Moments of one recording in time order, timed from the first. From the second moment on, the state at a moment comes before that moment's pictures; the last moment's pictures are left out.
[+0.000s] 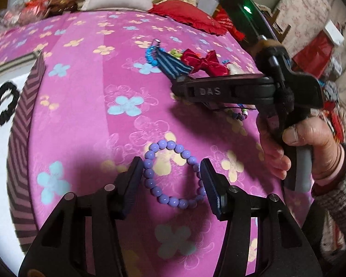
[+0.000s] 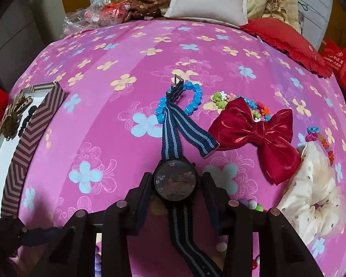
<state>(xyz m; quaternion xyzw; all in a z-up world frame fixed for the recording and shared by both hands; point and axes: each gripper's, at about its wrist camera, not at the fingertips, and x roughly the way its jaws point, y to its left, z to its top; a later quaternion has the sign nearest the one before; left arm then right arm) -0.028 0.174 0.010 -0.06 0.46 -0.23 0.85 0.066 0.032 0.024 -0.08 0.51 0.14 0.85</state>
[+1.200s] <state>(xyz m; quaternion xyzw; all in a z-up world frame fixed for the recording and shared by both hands) -0.053 0.283 0.102 -0.17 0.33 -0.18 0.91 0.008 0.066 0.130 -0.06 0.41 0.15 0.90</state>
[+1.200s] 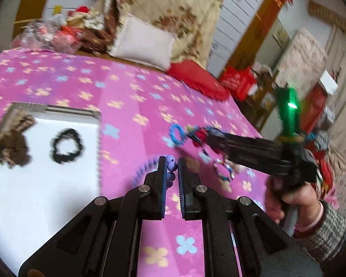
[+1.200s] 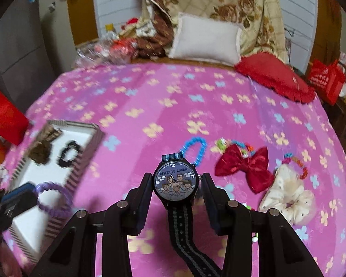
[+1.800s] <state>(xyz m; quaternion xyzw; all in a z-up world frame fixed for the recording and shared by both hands) -0.055 0.459 0.050 -0.34 0.38 0.03 0.86 -0.023 0.255 0.162 -0.07 0.40 0.28 0.87</state>
